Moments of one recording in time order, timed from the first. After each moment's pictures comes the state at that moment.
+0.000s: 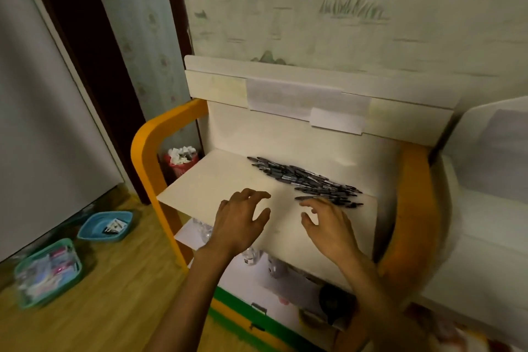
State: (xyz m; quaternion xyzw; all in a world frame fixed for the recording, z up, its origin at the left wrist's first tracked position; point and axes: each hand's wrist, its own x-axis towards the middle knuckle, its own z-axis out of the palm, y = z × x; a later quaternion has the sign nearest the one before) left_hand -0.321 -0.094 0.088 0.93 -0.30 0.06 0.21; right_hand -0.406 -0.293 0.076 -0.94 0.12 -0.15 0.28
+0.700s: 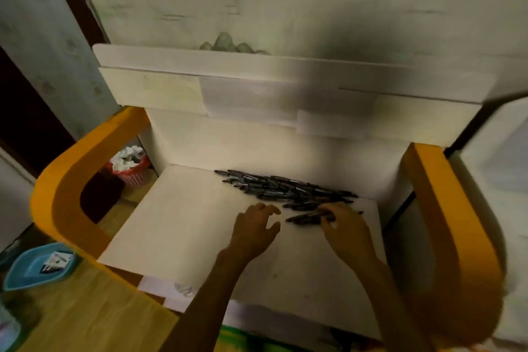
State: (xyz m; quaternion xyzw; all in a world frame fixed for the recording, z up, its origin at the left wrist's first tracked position) left_hand -0.158 -0.199 -0.004 0.89 -0.39 -0.10 0.23; right_hand -0.307 -0.361 0.029 -0.90 0.32 -0.14 0.27
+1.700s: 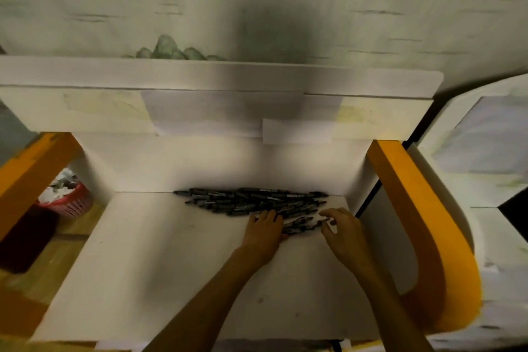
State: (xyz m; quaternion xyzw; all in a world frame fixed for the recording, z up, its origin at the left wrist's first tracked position) left_hand -0.152 -0.286 -0.031 0.83 -0.55 -0.10 0.01; right_hand -0.322 -0.396 0.010 -0.86 0.39 -0.20 0.25
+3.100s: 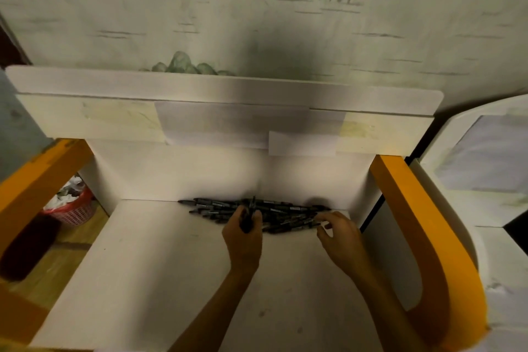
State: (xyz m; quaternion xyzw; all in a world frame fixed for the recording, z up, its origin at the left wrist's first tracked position) left_hand -0.150 -0.261 -0.009 0.71 -0.16 -0.05 0.68; right_hand -0.305 -0.402 0.017 -0.88 0.36 -0.20 0.24
